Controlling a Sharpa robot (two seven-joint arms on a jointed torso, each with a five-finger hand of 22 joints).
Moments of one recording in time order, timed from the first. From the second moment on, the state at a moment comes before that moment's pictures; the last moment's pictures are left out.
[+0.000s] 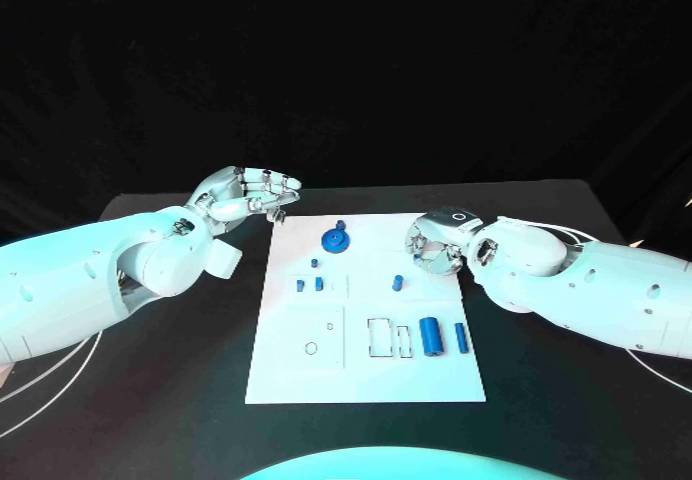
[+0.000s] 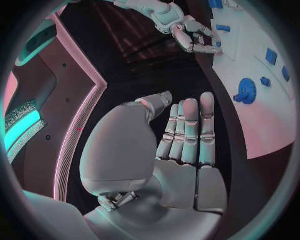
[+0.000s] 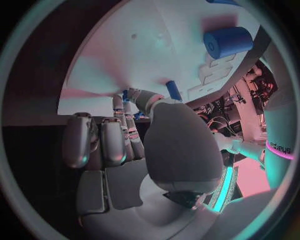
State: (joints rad) left arm 1.19 -0.94 -0.01 1.48 -0.23 -0.11 0.35; left_hand 1.39 -0.23 0.60 0.07 0.10 0.88 0.18 0.23 0.42 0.90 0.12 0.53 0.26 1.06 0.04 1.12 0.61 0.18 0.94 0.14 0.90 0.80; right arm 1.24 -0.74 -0.16 1.43 -1.69 -0.26 -0.15; right_hand 1.38 -0.23 0.59 0.08 0.19 1.04 0.13 0.21 0.40 1.25 0.07 0.07 0.07 1.46 0.00 1.28 1.23 0.08 1.44 0.09 1.25 1.29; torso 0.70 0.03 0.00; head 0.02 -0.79
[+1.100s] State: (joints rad) left arm 1.19 -0.94 -0.01 1.48 -0.24 -0.10 0.34; left_hand 1.39 -0.23 0.60 0.07 0.10 0.88 0.18 0.23 0.42 0.90 0.12 0.53 0.26 1.06 0.04 1.13 0.61 0.18 0.94 0.14 0.90 0.80; right arm 1.22 -0.75 -0.17 1.47 -1.81 -0.30 -0.23; right_hand 1.40 -0.21 0.65 0.01 0.13 1.09 0.12 0.24 0.45 1.29 0.10 0.07 0.07 1.47 -0.03 1.31 1.21 0.07 1.45 0.07 1.33 1.31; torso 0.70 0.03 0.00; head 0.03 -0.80
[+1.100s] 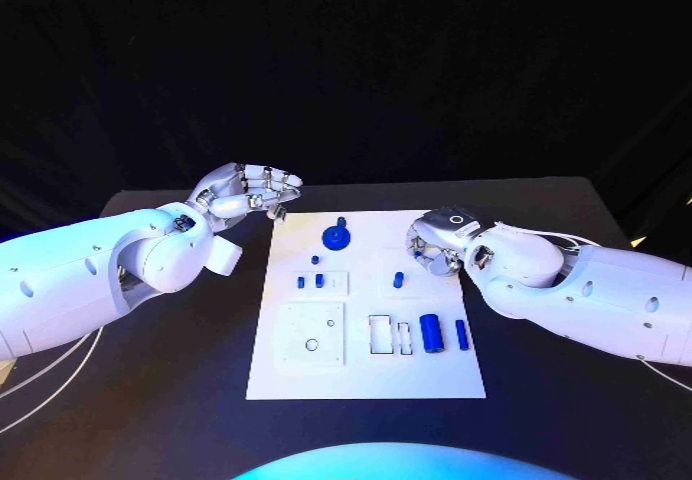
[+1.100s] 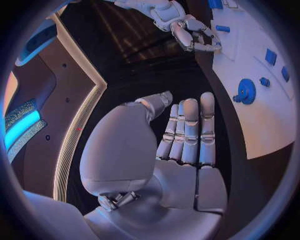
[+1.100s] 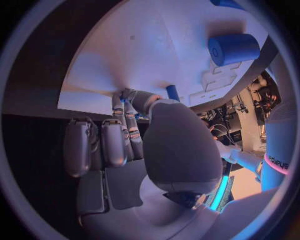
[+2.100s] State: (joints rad) left arm 1.19 -0.94 -0.01 1.47 -0.24 -0.10 0.34; left_hand 1.40 -0.23 0.60 0.07 0.10 0.88 0.18 0.23 0.42 0.90 0.12 0.53 0.25 1.06 0.04 1.13 0.61 0.18 0.94 0.14 0.90 0.80; right arm 1.23 -0.82 -0.15 1.64 -1.70 -0.53 -0.18; right_hand 1.40 -0.19 0.69 -0.02 0.09 1.10 0.12 0.24 0.45 1.29 0.10 0.07 0.07 1.47 -0.03 1.31 1.21 0.07 1.45 0.07 1.33 1.31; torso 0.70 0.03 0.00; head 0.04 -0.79
